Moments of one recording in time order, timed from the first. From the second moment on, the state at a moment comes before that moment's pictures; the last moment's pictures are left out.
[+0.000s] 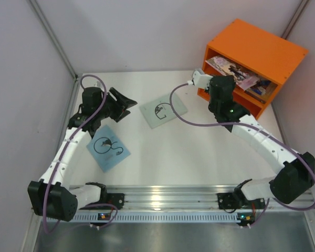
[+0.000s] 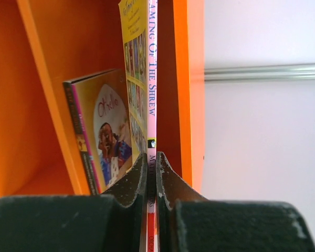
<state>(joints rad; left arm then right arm) -0.18 1.17 1.08 -0.43 0.32 -1.00 0.55 1.34 1.20 -0.07 0.79 -1.21</state>
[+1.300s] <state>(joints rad) -0.11 1.15 1.04 -0.43 0.41 -0.93 0.37 1.39 1.02 -0.05 0.55 -1.00</state>
